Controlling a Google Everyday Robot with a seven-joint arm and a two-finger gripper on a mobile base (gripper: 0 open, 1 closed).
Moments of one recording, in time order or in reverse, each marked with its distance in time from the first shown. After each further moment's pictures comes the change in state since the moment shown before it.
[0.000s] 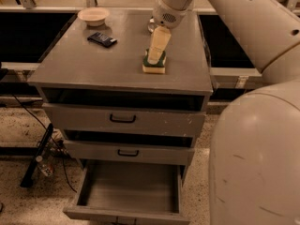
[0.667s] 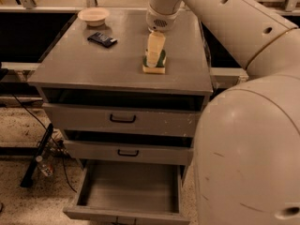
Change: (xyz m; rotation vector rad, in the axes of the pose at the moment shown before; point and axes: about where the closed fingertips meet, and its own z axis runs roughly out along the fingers) arm 0.008 -0.009 0.021 0.050 0.174 0.012
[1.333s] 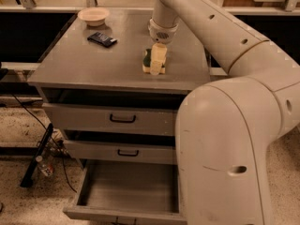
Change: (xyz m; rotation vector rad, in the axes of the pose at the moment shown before) arm 0.019 -0.012 0.065 -0.079 0.016 -0.001
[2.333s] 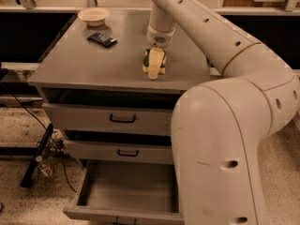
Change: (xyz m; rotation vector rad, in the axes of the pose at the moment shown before) arm -0.004 0.007 0.018 -0.047 -0.001 -0.016
